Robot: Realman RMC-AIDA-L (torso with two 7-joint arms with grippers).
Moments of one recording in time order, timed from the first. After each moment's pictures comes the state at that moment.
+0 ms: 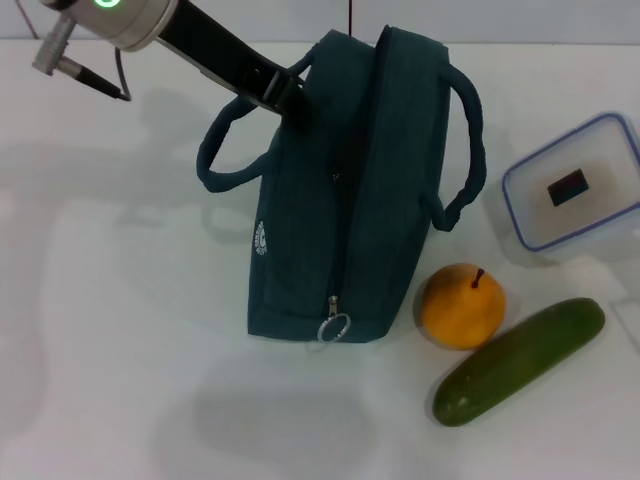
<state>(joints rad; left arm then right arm) -0.86 -2.06 1.00 1.34 2.43 1.79 -2.65 0.43 2.02 -0.39 0.07 -1.39 -1.53 1.45</state>
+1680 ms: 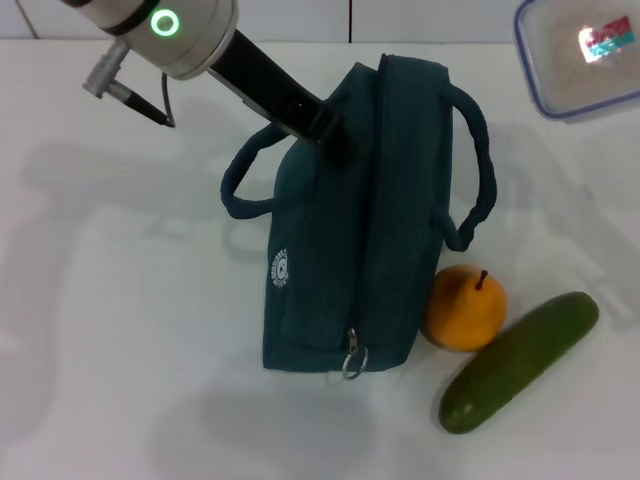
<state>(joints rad) -0.87 -2.09 1.12 1.34 2.41 1.78 -2.70 0.54 2.02 -0.37 -0.01 -1.31 -1.90 1.43</state>
